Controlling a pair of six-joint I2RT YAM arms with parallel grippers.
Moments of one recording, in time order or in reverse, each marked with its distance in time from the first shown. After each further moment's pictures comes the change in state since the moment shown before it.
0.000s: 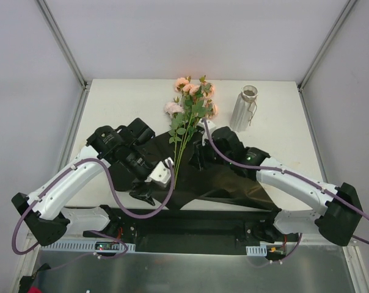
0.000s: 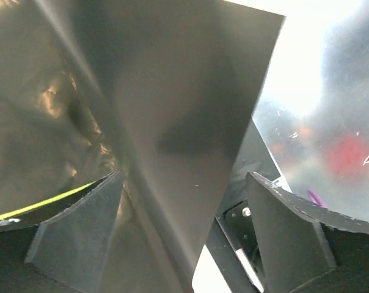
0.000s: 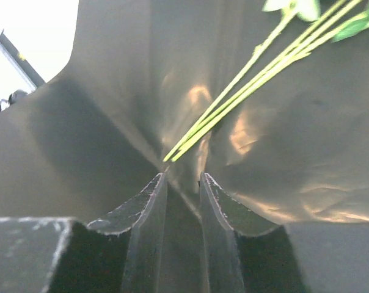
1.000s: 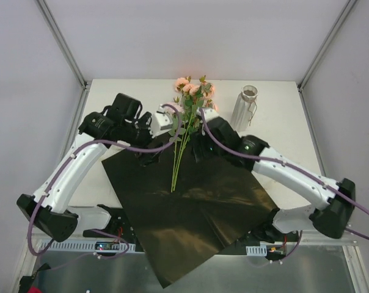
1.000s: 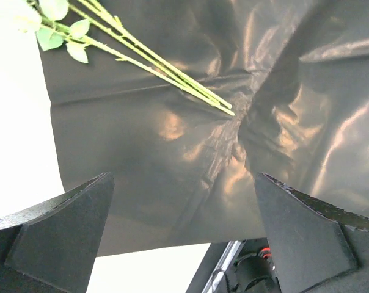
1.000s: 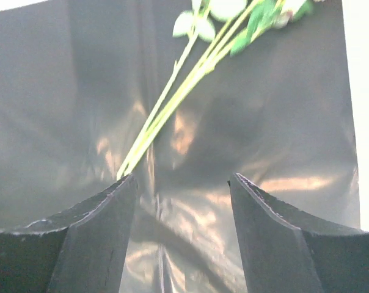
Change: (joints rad) left arm 0.218 0.048 0.099 0.274 -0.486 -0.618; right arm 0.129 0.021 0.206 -0.330 0.348 0.023
